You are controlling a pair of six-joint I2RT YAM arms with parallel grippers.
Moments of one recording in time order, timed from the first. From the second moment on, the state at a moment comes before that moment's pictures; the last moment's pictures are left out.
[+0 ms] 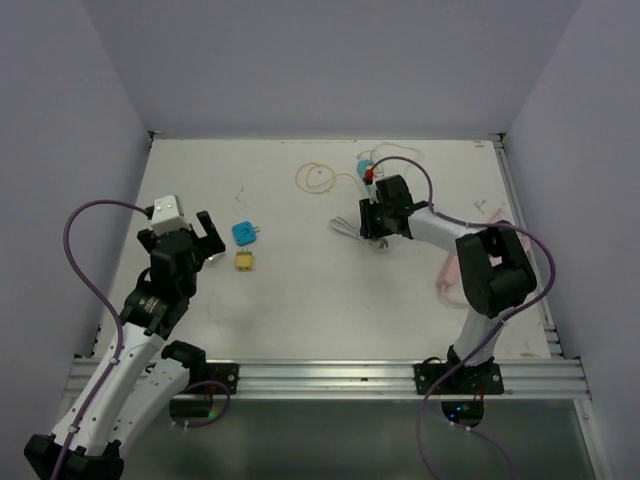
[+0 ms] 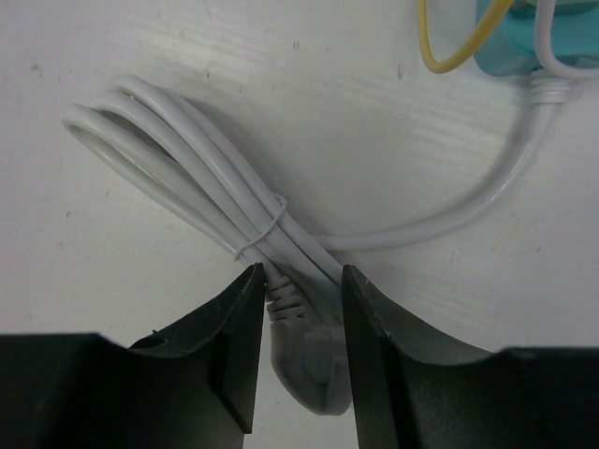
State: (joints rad) left arm -0.33 0.64 0.66 -0.38 -0.54 -0.35; right arm 0.41 1.84 1.14 -0.22 -0.06 0.17
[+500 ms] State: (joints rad) left arm -0.33 0.63 0.66 -0.38 -0.54 -0.35; right arm 0.47 1.44 0.72 -0.24 -0.10 0.34
